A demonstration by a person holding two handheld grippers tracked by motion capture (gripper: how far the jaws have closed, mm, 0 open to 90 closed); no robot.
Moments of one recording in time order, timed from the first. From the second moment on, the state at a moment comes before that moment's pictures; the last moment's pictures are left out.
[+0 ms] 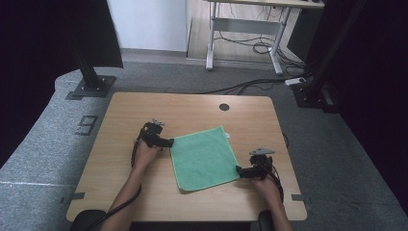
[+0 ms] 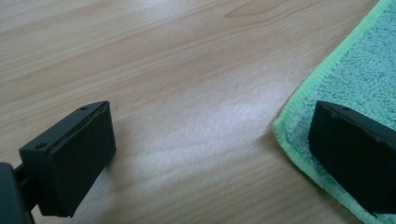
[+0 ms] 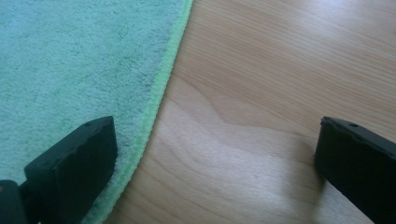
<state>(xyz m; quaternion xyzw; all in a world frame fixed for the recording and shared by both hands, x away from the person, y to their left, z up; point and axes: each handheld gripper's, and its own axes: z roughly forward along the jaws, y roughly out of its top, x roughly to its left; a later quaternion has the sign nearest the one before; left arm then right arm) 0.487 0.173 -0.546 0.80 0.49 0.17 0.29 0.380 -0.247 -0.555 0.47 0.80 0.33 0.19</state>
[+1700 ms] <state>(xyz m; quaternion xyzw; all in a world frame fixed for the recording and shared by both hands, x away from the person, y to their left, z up) 0.441 0.217 -0.548 0.79 0.50 0.18 0.30 0.326 -0.094 -0.528 0.25 0.89 0.39 0.02</state>
